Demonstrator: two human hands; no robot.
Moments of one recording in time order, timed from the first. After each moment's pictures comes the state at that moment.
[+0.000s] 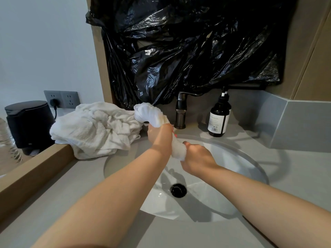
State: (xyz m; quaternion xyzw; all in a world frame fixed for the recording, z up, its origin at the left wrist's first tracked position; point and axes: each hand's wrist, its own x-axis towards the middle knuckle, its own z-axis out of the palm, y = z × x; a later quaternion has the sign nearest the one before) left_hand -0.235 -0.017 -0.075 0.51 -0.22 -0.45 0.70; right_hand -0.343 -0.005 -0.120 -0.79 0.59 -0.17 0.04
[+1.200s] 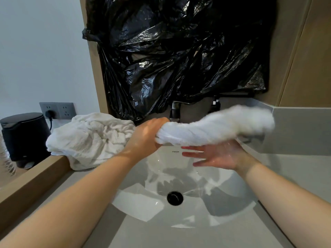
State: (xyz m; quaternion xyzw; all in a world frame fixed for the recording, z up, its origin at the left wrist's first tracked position) left_hand -0.166 -0.021 -0.067 0.36 -0.82 0.11 0.44; right_hand -0.429 -0.020 -0.080 -0.44 0.25 -0.28 0.82
